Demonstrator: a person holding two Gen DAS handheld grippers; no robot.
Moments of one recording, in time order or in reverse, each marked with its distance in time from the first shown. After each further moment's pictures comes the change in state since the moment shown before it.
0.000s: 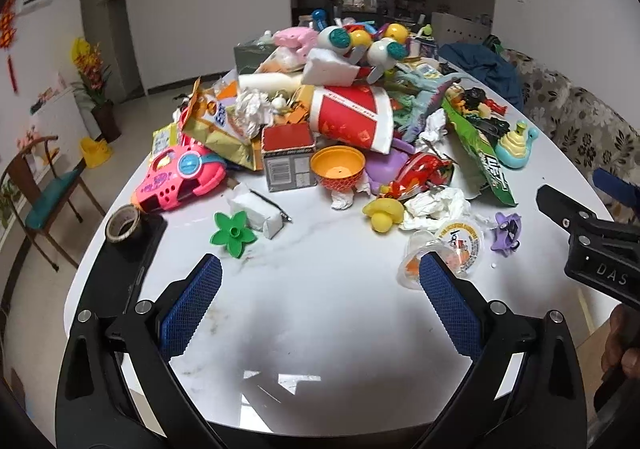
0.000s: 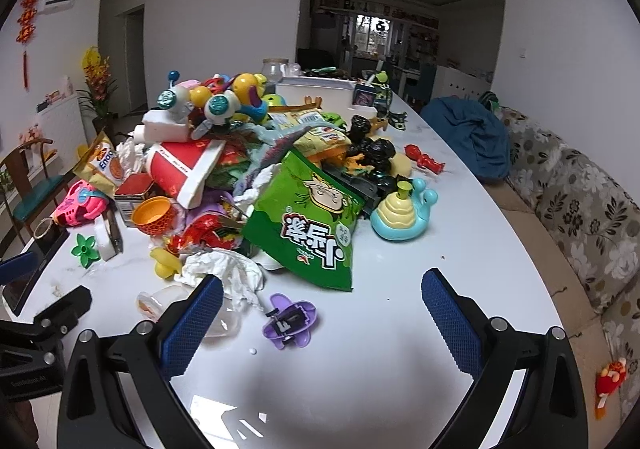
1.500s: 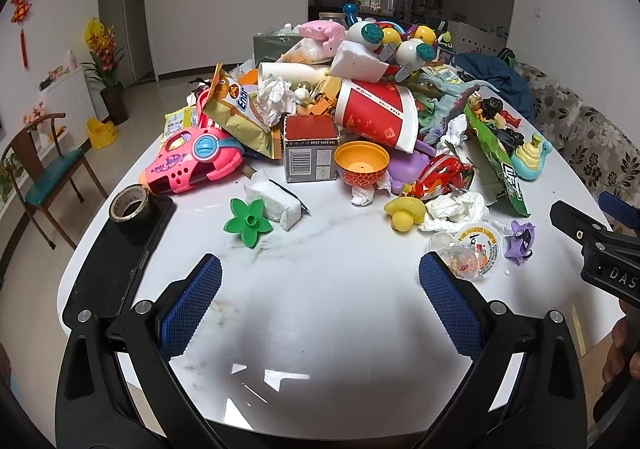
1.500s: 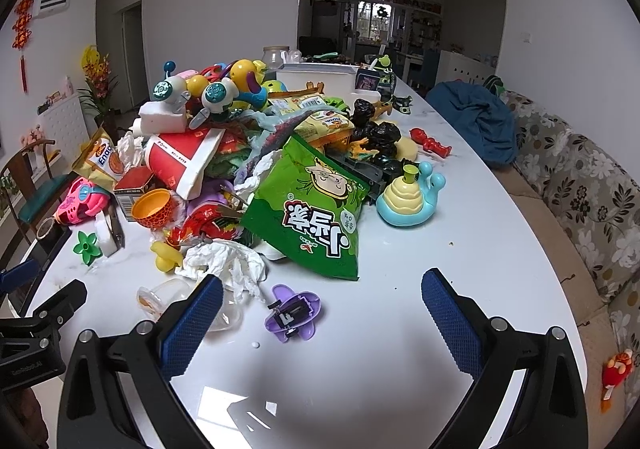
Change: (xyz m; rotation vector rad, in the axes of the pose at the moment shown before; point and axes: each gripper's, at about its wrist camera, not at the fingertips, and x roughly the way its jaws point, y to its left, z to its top) left arm 0.007 0.018 -0.006 -0.091 0.010 0.013; right arm 0.010 -0.003 -0.001 0.022 0.054 0.021
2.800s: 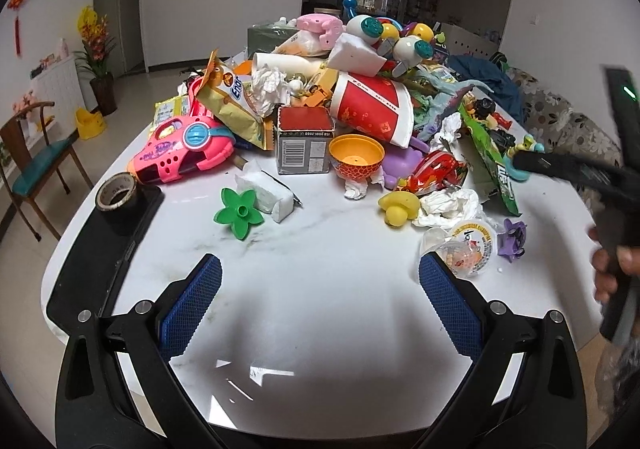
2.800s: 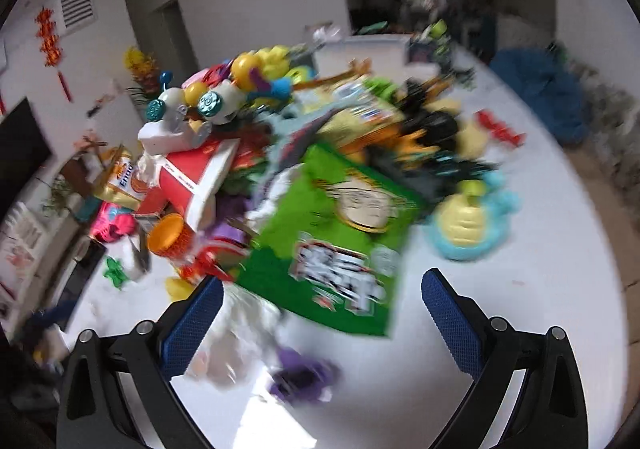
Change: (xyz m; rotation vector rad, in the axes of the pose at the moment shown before) left arm 0.005 0.005 -0.004 -0.017 0.008 -0.050; right arm 0.086 -0.023 0.053 0.048 0.142 0.281
